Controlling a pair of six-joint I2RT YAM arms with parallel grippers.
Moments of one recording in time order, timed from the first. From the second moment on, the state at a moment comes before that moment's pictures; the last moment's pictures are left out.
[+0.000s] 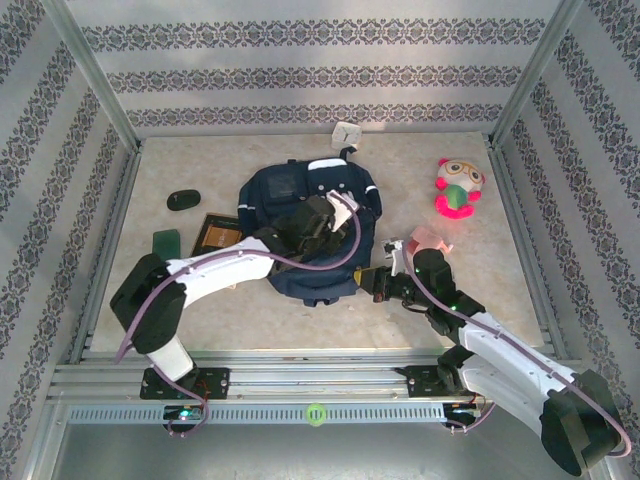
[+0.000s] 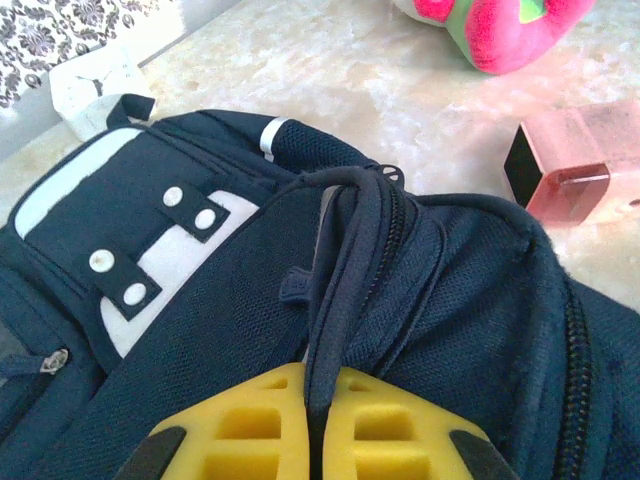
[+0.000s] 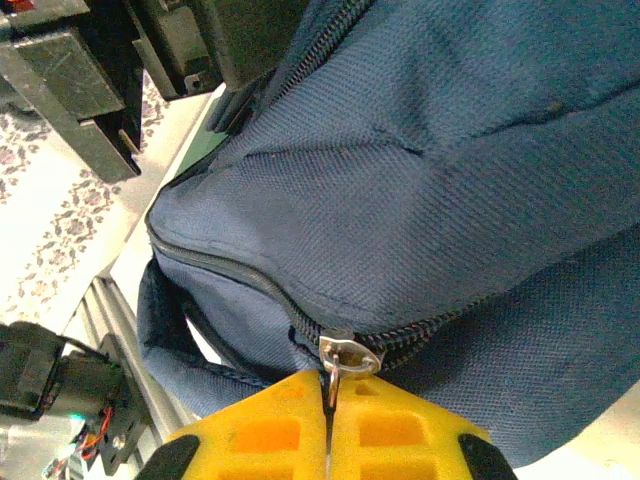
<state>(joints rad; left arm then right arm) -0.81 1.69 1.19 -0.07 -0.20 0.04 0.51 0.83 0.32 0.07 -0.51 0.60</state>
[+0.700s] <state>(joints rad) -0.59 1.46 1.18 -0.47 0.25 0.66 0.36 0.92 0.38 -0.11 -0.72 0.62</state>
